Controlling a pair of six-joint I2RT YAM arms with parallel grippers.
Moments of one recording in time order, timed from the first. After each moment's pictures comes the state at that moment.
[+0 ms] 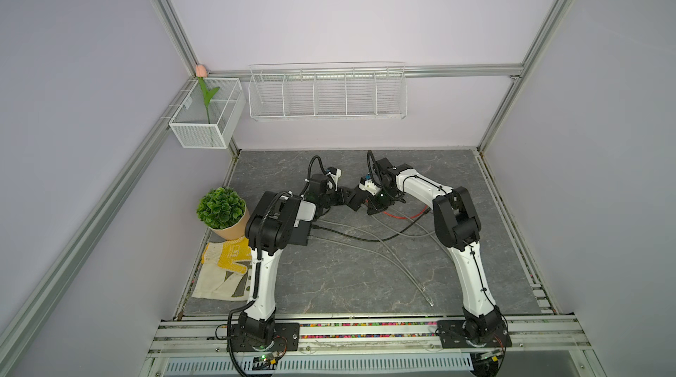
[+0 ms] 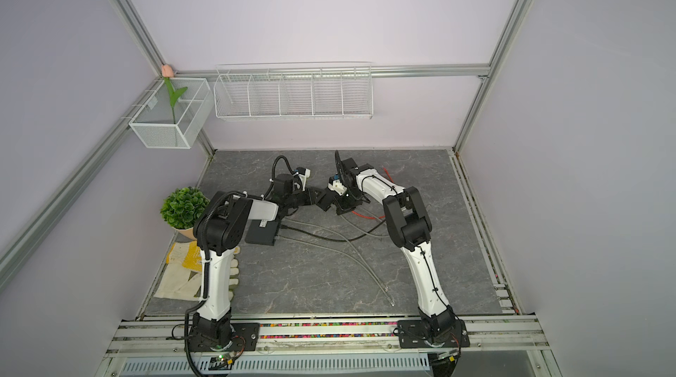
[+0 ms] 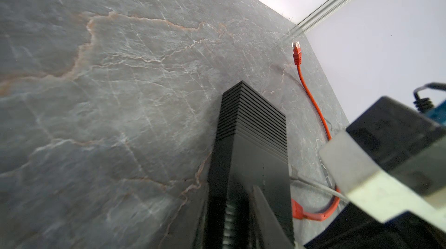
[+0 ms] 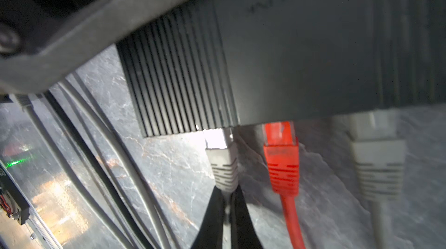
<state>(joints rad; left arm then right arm) -0.41 2.21 1.19 0.52 0.55 -0.50 0.49 2.33 1.89 -0.93 -0.40 -0.06</state>
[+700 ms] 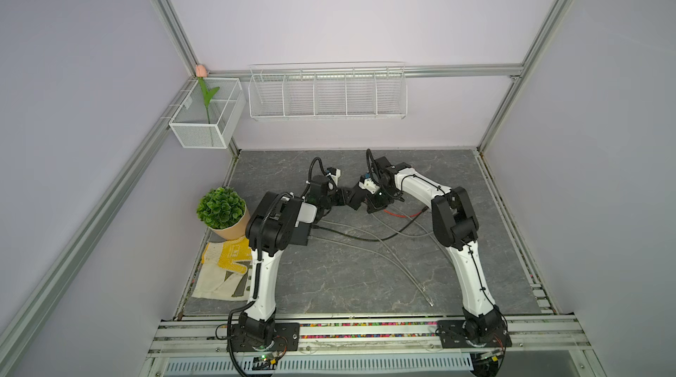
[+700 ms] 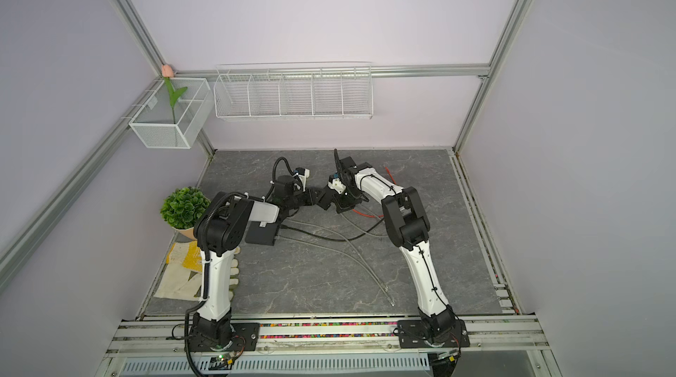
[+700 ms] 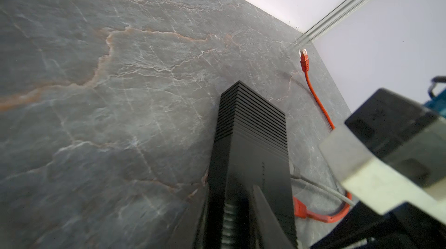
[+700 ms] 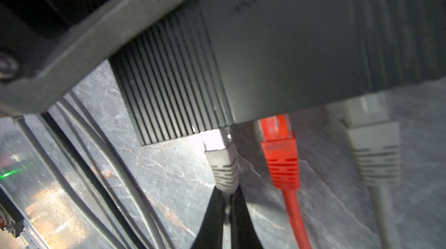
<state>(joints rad) -0.43 2.20 1.16 0.57 0.48 -0.50 0.50 2.36 1.94 -0.96 -0.37 -0.04</state>
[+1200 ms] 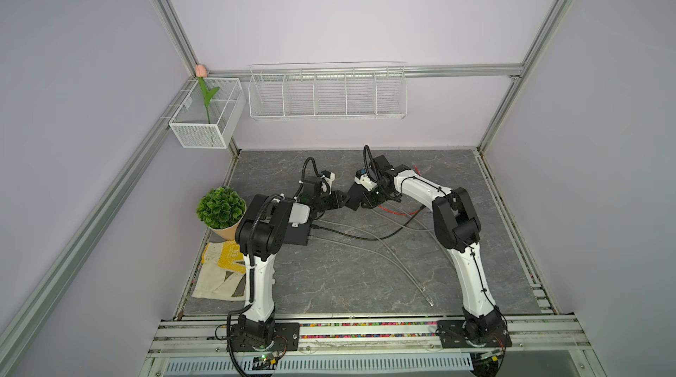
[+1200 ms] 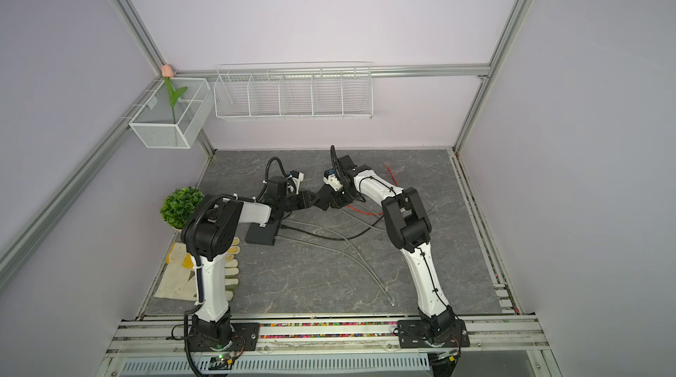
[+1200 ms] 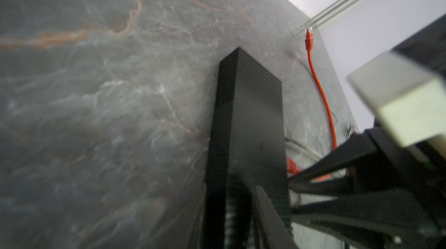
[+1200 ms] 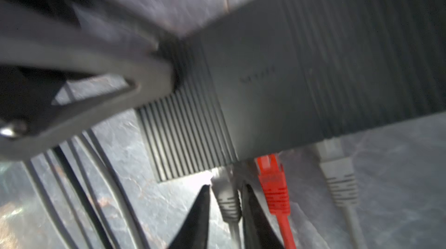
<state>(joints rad) -0.36 2.08 1.06 0.40 0.56 -0.50 0.52 2.27 1.82 -0.71 -0.32 -0.10</state>
